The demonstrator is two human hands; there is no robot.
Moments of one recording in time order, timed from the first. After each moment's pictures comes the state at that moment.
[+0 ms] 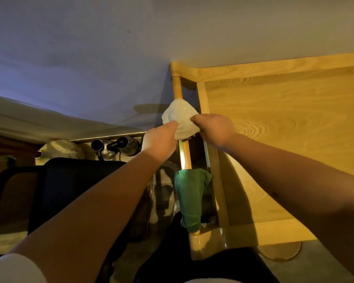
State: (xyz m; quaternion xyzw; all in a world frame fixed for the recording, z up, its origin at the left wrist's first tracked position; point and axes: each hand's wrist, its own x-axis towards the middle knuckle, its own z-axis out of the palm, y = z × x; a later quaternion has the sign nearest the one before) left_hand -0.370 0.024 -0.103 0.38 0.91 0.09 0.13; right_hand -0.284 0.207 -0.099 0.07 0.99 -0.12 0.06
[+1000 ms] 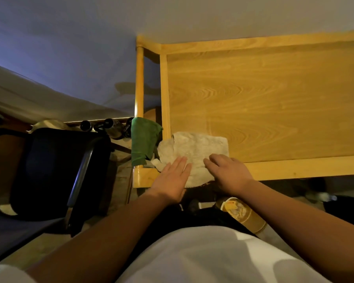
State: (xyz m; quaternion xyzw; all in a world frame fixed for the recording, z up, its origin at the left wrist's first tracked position) left_hand -0.041 0.013 -0.125 0.50 0.81 -0.04 0.30; right_hand 0.066 0.218 -0.115 0.00 0.98 -0.05 0.18
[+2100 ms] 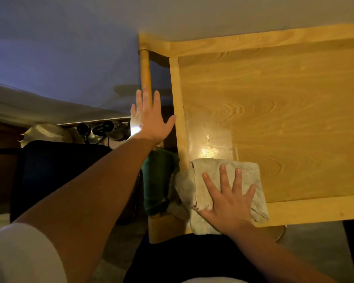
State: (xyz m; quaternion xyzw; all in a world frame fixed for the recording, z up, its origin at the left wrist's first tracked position) left_hand -0.316 0.093 -0.137 0.28 0.95 0.03 0.12; right_hand -0.011 0.156 -0.162 0.23 0.95 -0.09 0.21
